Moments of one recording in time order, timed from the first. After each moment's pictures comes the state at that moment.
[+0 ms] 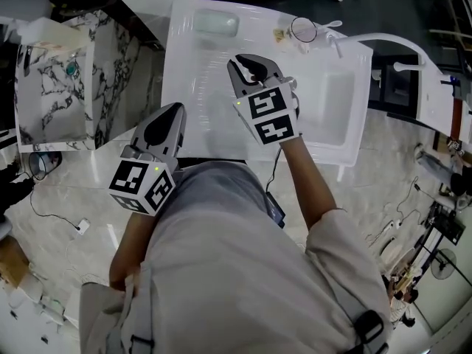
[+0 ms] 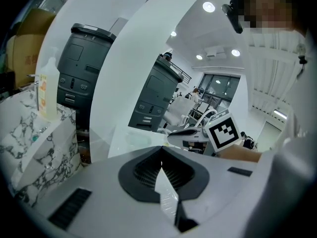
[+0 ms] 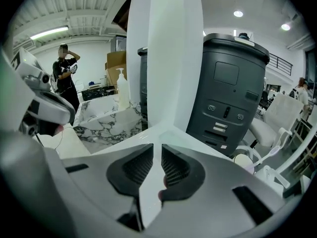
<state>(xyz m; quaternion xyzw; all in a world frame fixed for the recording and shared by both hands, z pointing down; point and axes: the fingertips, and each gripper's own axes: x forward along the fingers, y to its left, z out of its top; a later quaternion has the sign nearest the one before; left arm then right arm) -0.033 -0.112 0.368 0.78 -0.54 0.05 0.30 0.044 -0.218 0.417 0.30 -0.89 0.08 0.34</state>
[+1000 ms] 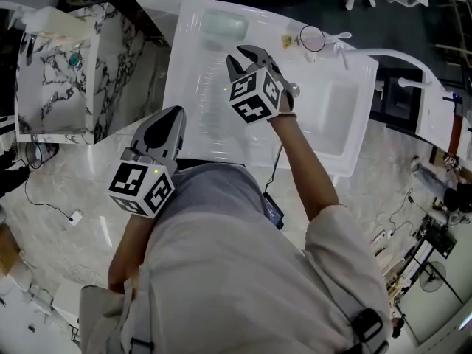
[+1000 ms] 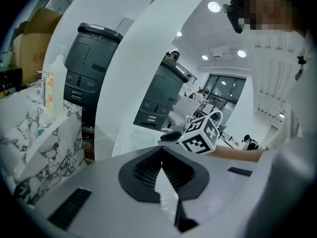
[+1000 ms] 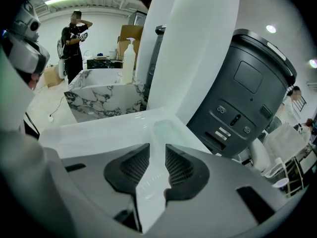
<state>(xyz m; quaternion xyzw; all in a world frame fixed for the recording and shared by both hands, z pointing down) -0.039 -0.109 0.375 0.76 -0.56 0.04 0.32 0.028 -0.254 0.481 0.26 -0.86 -0.02 0.44</state>
